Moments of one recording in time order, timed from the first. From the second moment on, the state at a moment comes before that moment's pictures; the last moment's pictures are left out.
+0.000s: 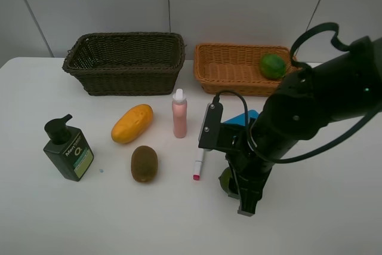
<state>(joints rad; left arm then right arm) 0.01 -0.01 -0.50 -0.08 1.05 0.10 0.78 1.74 -0.76 -0.16 0.51 -0.42</state>
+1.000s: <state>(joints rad) 0.01 -0.01 -0.50 -0.08 1.05 0.10 0.63 1.74 -1.52 -0.23 1.10 -0.27</state>
